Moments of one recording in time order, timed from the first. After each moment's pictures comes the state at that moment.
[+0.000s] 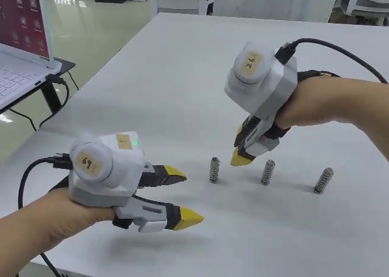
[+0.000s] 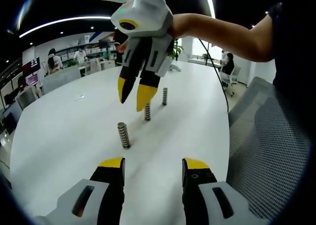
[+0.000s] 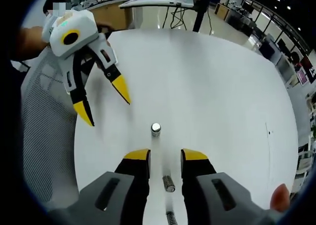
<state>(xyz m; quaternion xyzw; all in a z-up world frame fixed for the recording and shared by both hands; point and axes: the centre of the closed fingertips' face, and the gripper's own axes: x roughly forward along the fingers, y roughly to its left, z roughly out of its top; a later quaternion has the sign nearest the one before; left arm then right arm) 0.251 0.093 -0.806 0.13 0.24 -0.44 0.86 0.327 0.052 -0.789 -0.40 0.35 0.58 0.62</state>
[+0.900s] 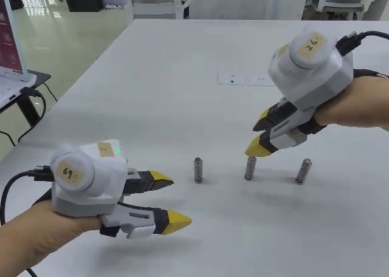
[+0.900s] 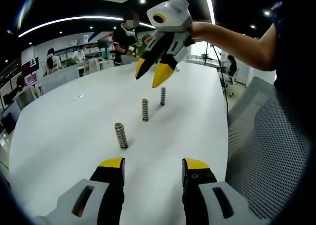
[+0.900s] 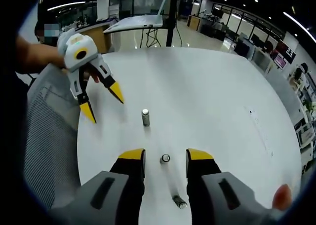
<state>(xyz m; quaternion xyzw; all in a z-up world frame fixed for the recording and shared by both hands) 0.249 0.090 -0.806 0.12 0.24 -0.45 0.85 0.332 -0.005 -0.756 -0.31 0.31 0.54 0.72</state>
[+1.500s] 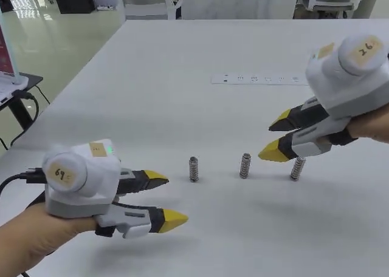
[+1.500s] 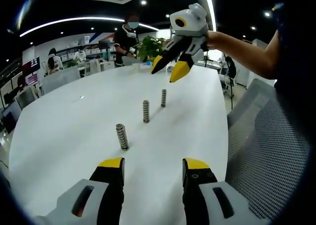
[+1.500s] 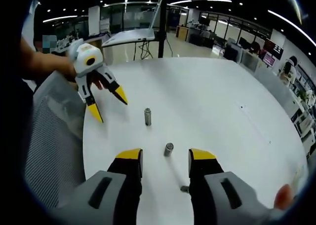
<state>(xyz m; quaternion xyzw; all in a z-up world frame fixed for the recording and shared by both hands) 0.250 0.091 -0.804 0.12 0.23 -0.45 0.86 0.312 -0.032 -0.743 -0.26 0.28 0.53 0.76</state>
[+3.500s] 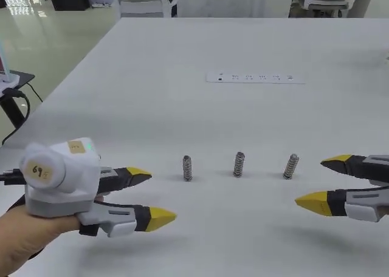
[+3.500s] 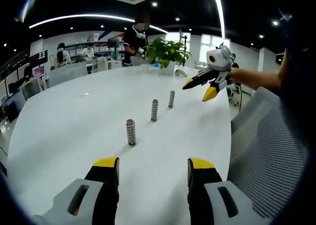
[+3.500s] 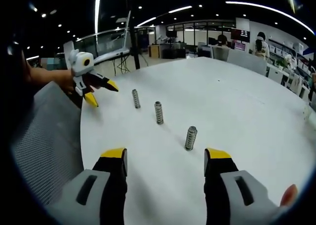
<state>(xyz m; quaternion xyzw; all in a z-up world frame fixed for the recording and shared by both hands) 0.255 0.106 -0.804 0.09 0.24 -0.42 0.87 0.288 -0.111 -0.792 -0.11 0.26 0.46 0.84</state>
